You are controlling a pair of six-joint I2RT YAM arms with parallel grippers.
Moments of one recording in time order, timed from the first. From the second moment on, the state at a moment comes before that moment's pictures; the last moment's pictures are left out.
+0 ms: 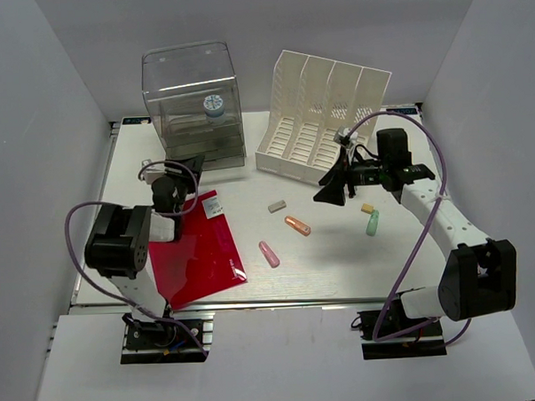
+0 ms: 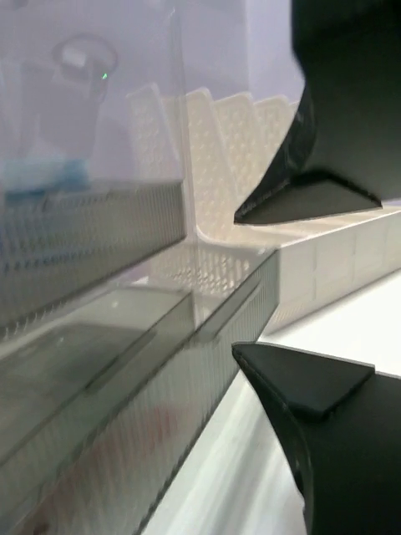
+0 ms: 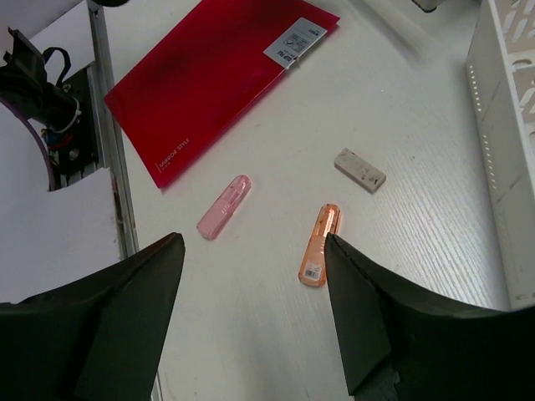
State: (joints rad) left arm -0.11 1.81 0.60 1.13 0.02 -1.27; right arm 0.20 1.35 1.04 -0.36 -1.07 -0.27
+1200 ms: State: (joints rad) left arm -0.78 1.44 0.94 -0.48 0.08 -0.70; right arm 0.13 1.35 0.88 -0.37 -0.55 -0.40
